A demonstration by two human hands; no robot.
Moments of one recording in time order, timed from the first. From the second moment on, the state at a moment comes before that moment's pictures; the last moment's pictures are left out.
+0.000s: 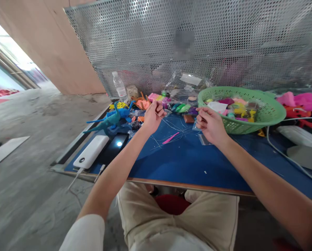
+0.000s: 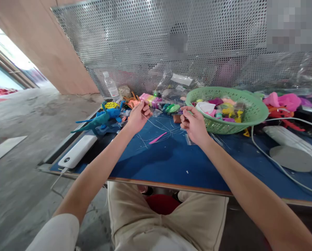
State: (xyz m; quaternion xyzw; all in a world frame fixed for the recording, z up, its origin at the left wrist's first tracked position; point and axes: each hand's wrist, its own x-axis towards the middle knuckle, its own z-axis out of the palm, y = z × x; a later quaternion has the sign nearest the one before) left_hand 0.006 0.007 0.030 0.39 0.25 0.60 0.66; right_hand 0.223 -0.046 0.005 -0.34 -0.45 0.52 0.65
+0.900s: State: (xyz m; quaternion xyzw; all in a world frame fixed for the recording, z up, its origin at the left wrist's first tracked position) left_hand -0.015 0.002 0.027 0.41 0.23 0.63 0.62; right_hand 0.236 -0.052 0.006 -0.42 -0.75 0.02 0.51
